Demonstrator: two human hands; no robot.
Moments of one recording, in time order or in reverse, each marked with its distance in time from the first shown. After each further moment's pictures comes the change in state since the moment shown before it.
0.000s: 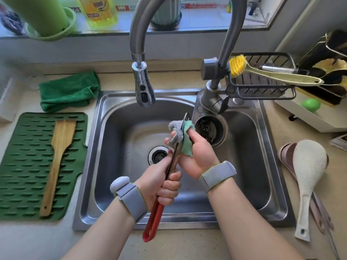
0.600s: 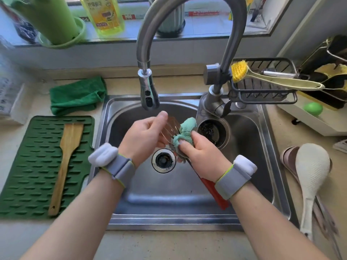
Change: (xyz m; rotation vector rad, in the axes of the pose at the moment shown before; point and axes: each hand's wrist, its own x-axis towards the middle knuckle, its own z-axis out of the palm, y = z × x) left_hand -0.031 0.073 0.000 0.547 0.522 0.787; right_hand -0.028 -0.020 0.001 -1.223 -0.023 -0.412
